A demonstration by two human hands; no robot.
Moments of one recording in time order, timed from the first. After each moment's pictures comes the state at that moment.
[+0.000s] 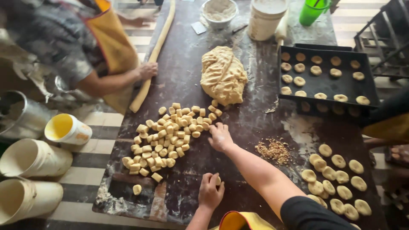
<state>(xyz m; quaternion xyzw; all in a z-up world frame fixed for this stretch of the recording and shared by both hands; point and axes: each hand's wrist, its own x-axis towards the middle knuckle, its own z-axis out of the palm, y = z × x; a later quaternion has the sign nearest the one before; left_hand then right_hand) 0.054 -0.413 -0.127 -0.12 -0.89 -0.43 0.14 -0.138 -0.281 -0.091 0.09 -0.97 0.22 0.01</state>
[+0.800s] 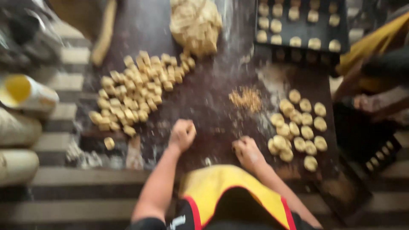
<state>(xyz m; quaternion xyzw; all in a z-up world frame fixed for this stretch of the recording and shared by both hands) 0.032 -0.430 -0.139 -0.21 -0.86 -0.46 0.08 0.178 -0.146 -0.061 0.09 -0.95 0.28 0.08</state>
